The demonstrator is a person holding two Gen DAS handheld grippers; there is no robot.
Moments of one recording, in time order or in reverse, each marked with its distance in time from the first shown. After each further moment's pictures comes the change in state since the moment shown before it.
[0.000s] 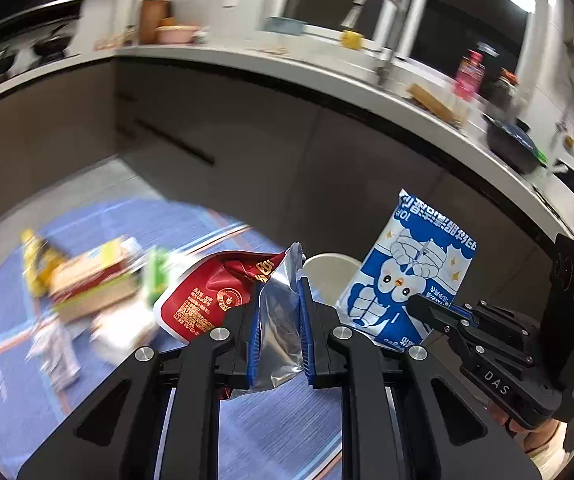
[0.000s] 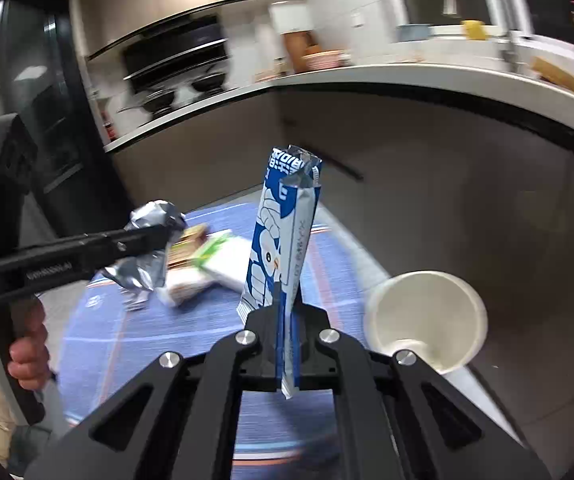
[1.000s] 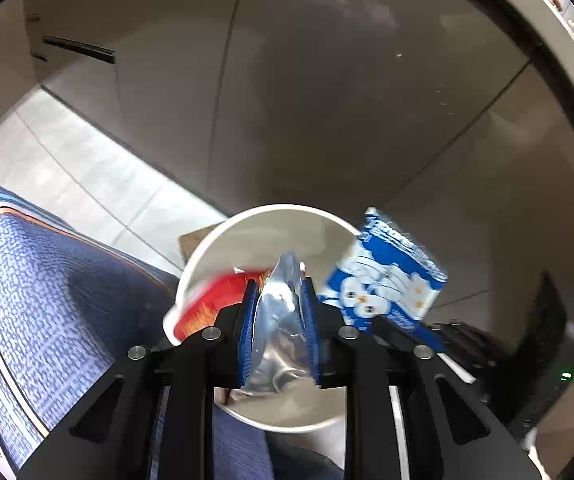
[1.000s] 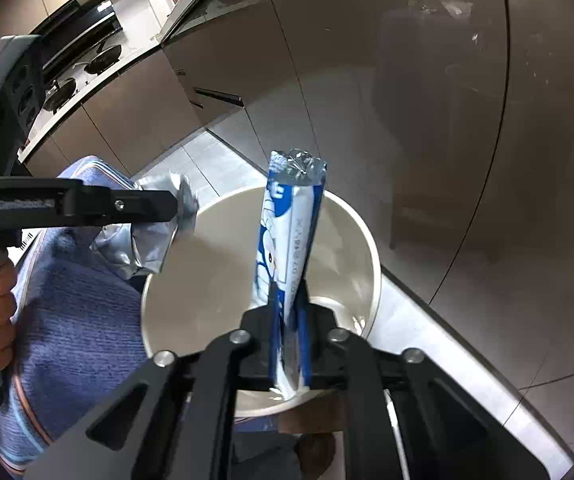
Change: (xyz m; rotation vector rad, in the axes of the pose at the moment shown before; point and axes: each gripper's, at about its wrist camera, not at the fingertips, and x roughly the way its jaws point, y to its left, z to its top) left arm 0.331 -0.075 0.014 0.024 0.406 -0.083; right arm 0.169 -0.211 -0.084 0.200 0.194 -0.143
